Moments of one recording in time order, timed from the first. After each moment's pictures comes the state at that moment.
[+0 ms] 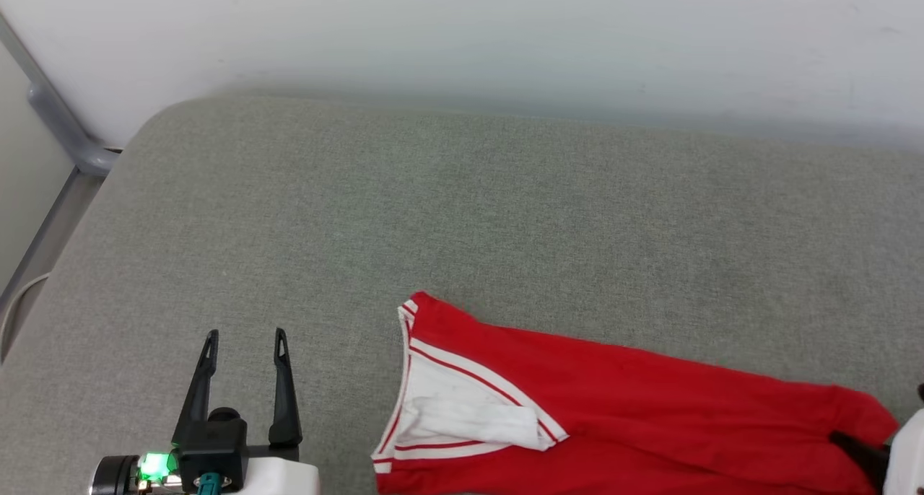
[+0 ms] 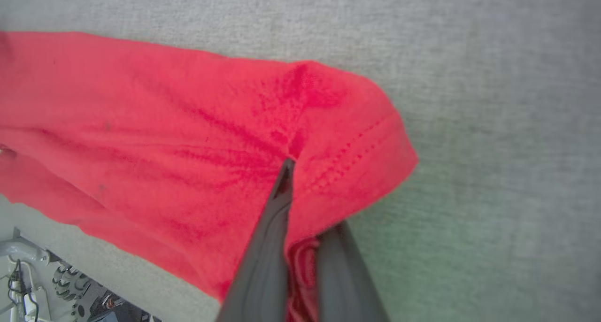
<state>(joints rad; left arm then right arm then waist) 0.06 0.22 -0.20 -0.03 -0.08 0.31 -0.26 -0.14 -0.69 0.37 0.44 1.03 0.13 0.40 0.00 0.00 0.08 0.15</state>
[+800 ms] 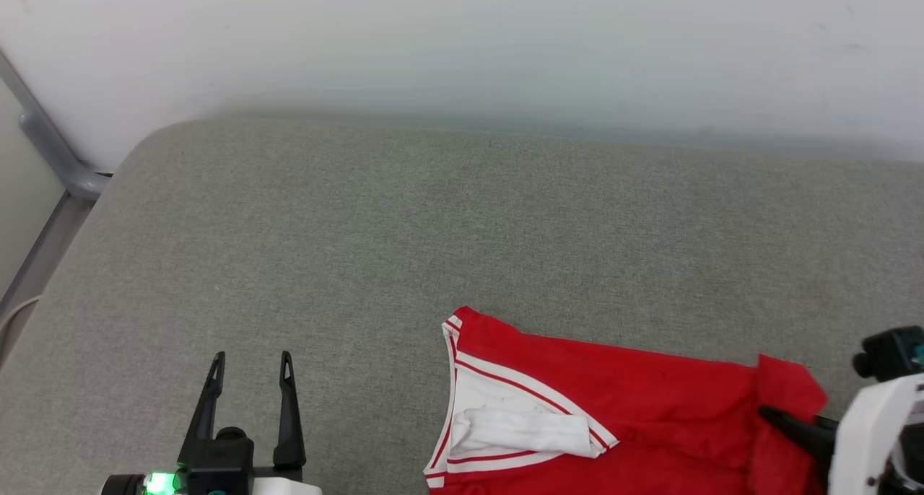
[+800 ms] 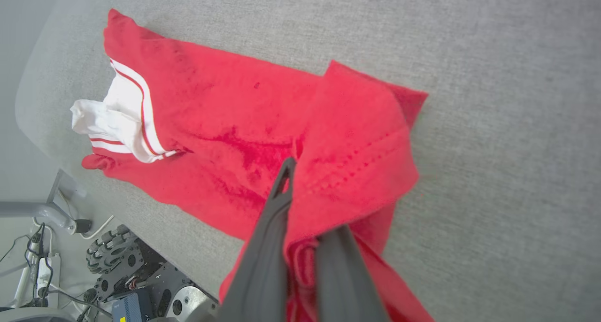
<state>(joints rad) 0.12 0.19 -0.16 -0.02 -0.04 0.26 -0.26 -0.12 -0.72 0.39 0.15 1.05 0.13 0.46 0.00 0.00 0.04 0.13</state>
